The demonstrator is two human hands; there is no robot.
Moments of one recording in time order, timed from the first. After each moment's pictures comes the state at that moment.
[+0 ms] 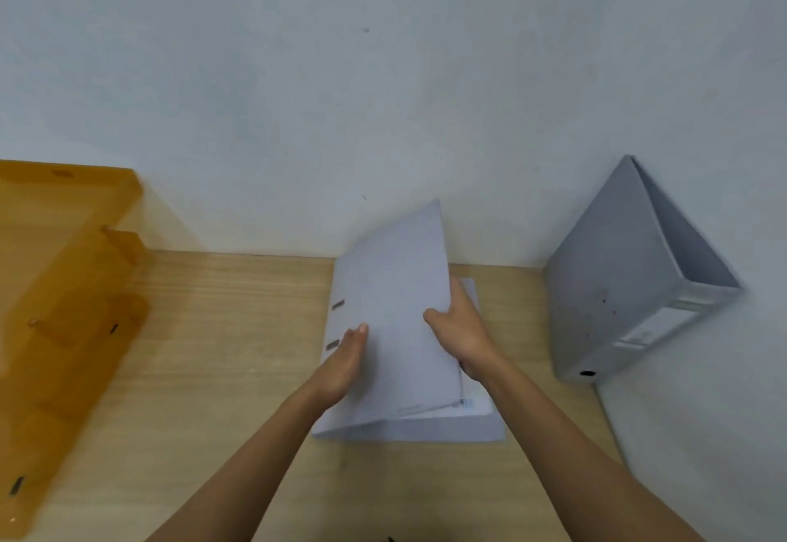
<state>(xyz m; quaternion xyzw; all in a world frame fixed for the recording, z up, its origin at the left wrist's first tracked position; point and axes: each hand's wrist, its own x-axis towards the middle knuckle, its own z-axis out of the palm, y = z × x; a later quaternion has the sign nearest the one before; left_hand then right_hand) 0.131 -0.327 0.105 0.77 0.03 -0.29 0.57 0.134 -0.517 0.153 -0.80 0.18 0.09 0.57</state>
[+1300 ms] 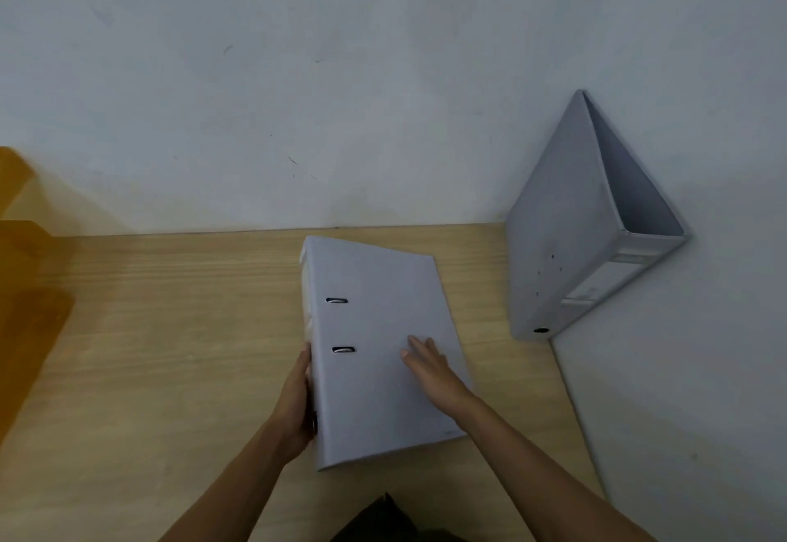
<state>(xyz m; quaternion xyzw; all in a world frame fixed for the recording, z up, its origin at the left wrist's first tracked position) 0.087 -0.372 0.045 0.54 0.31 -0.36 0.70 0.066 -0.593 0.034 -0.78 0.21 0.29 0.51</state>
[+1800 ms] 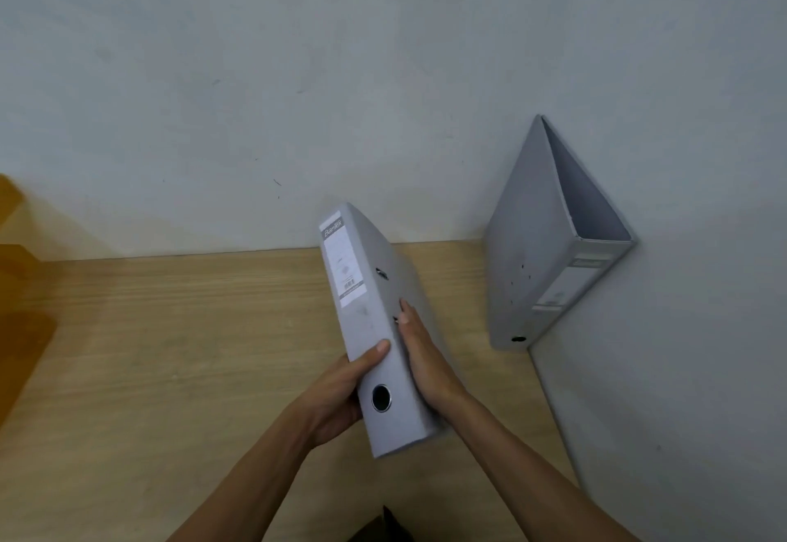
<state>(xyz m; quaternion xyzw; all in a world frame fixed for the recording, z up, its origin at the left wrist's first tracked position) 0.081 -0.438 0.113 0.51 0.08 -0.42 0.74 0.063 -0.587 0.099 -0.77 0.17 0.13 0.60</state>
